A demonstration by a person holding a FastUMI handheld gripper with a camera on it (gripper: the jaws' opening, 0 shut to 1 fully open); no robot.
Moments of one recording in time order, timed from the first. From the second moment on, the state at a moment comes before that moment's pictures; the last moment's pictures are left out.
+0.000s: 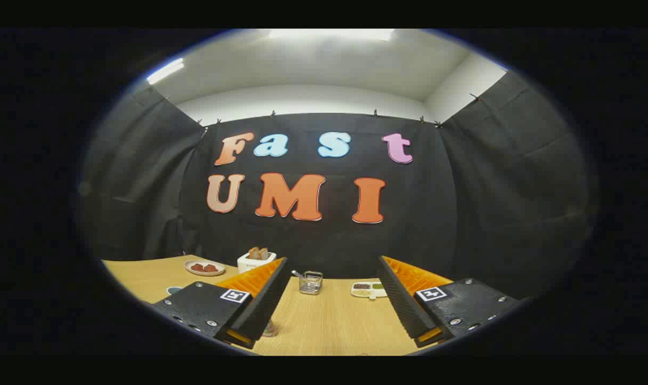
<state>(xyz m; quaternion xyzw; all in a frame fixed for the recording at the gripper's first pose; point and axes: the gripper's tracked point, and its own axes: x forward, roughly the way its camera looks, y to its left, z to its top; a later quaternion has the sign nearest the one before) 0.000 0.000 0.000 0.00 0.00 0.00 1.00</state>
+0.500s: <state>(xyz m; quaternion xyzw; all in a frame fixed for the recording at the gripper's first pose) -0.008 0.028 0.017 0.00 -0.01 0.02 1.00</state>
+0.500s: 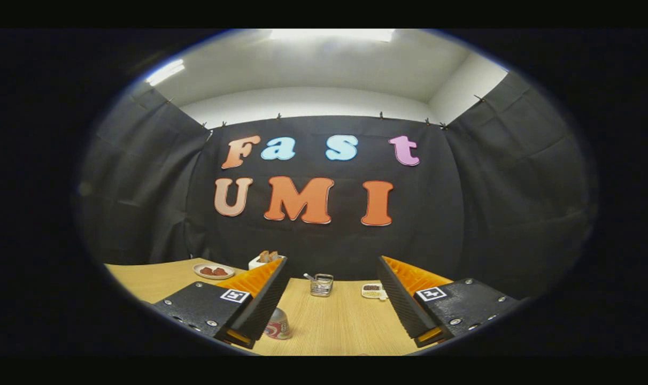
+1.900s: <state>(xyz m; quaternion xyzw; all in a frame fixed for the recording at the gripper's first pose) -0.016 0.075 -0.009 0.01 0.03 0.07 1.00</state>
